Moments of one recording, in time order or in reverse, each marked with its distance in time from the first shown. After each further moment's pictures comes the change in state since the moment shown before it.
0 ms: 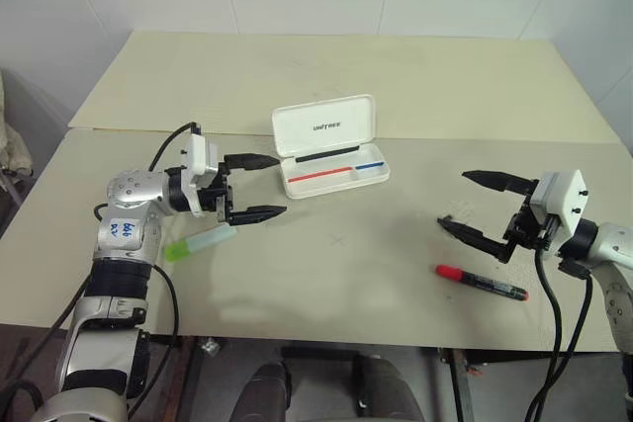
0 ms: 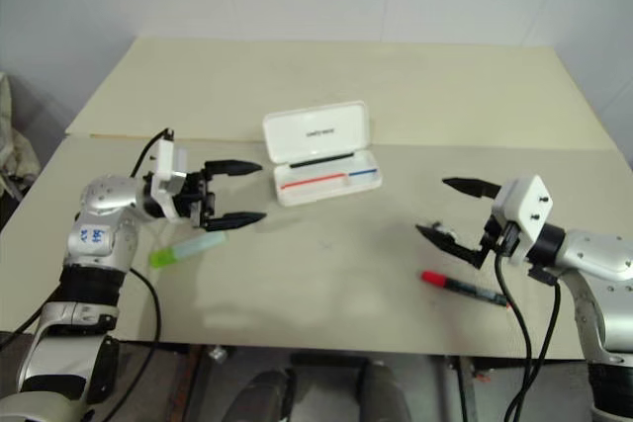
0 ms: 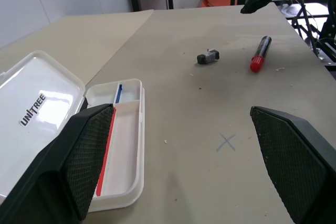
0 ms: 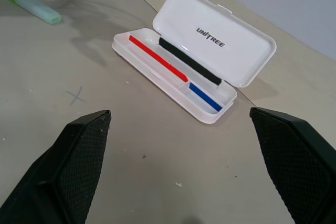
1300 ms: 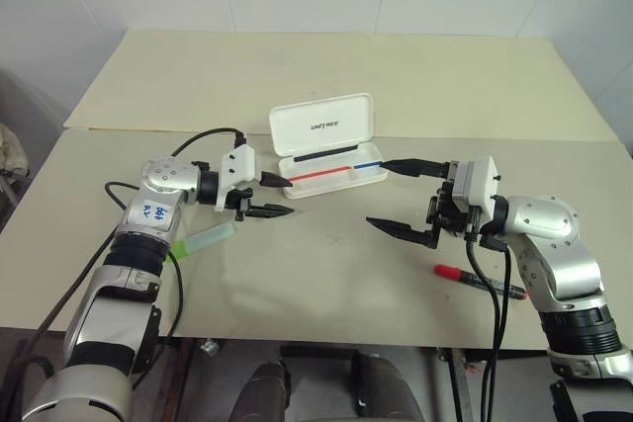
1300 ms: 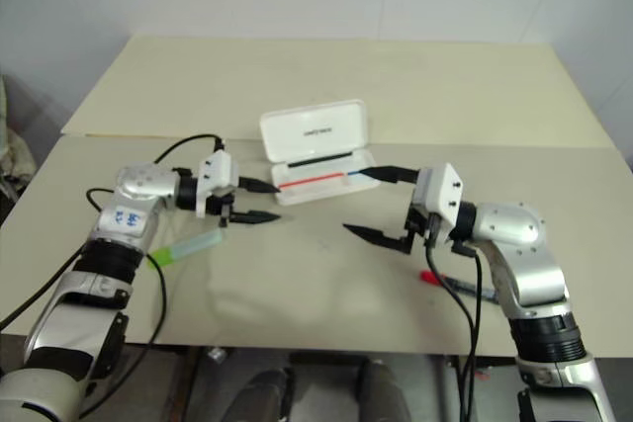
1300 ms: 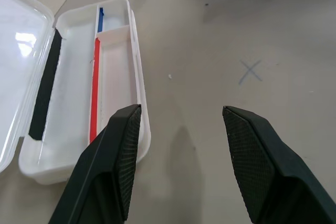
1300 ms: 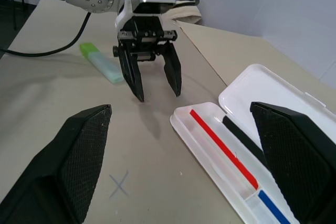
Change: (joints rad) left arm -0.172 -0.017 -0.185 0.265 0.290 -0.125 0.065; right arm -0.274 0.181 0.284 0.049 -0.049 -0.087 0.055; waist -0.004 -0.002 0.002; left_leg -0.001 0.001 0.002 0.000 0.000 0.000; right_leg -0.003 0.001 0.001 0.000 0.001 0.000
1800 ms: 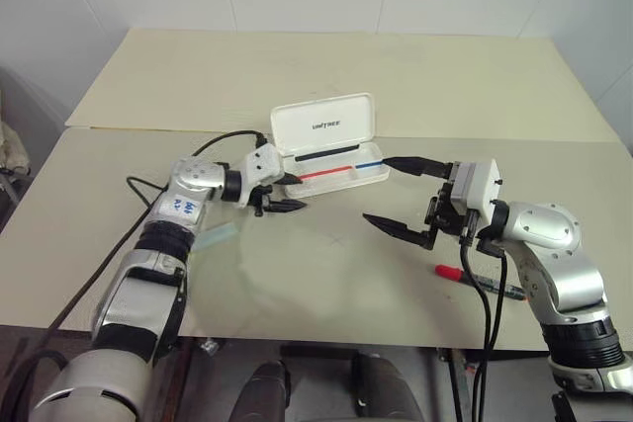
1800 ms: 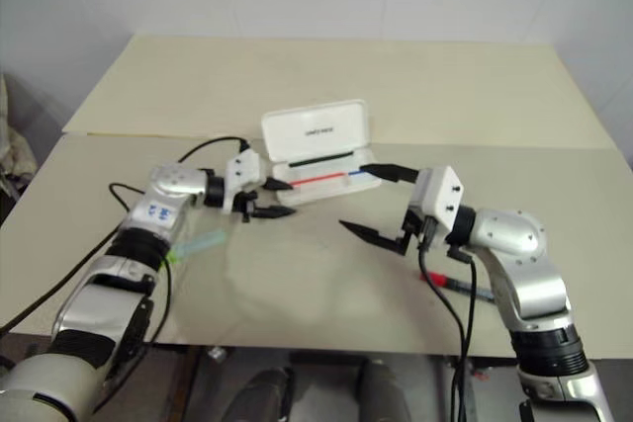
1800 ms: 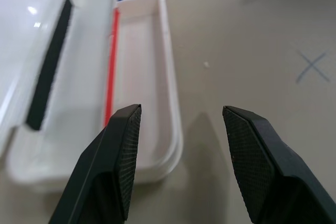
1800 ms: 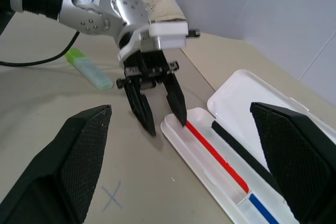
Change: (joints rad) left arm -0.116 -0.111 -0.047 0.218 0.108 -0.028 0.097; right arm 0.046 0.003 -0.004 -0.094 -0.006 0.032 -0.103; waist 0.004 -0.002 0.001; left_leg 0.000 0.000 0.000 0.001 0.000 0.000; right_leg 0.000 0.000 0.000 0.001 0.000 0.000
